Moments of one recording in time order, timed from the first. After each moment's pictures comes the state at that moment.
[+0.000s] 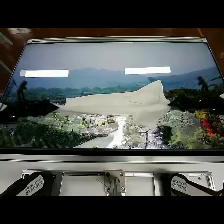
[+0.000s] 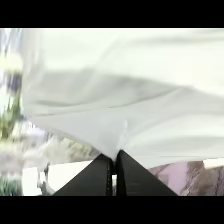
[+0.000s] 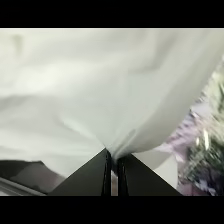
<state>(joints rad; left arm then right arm) 0.25 -1.06 0.83 0.75 -1.01 -1.17 -0.42 -1.32 1.08 -0.78 1.26 1.11</state>
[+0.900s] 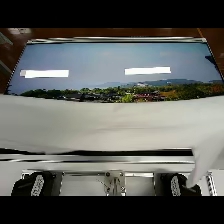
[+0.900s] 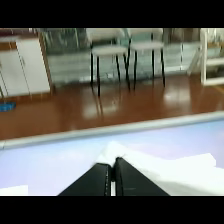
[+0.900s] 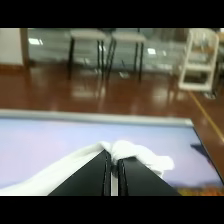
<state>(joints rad) 0.33 -0.48 1.82 1.08 -1.39 -1.36 -0.42 -0.54 1.93 -1.22 1.45 1.38</state>
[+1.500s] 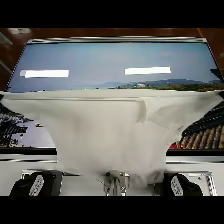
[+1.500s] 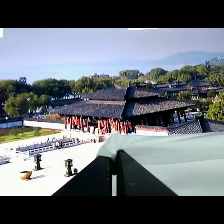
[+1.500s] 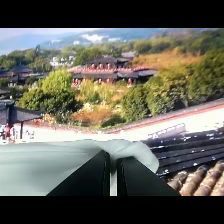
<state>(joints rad) 0.33 -0.63 1.26 1.20 -1.37 -1.26 -0.42 -0.79 1.49 -1.23 1.58 1.35</state>
